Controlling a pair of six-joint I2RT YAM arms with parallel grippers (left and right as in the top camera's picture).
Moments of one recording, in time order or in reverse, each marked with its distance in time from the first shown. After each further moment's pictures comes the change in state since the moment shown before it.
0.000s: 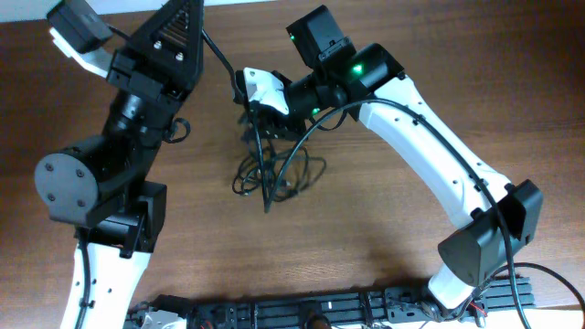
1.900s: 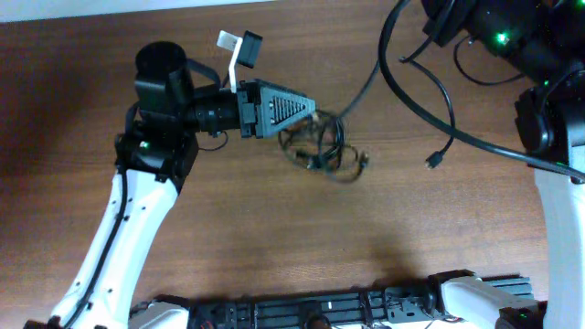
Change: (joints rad) left arm -0.002 0.293 0.028 -0.625 0.898 0.653; right arm -0.475 -0.476 0.031 0.546 0.278 1.086
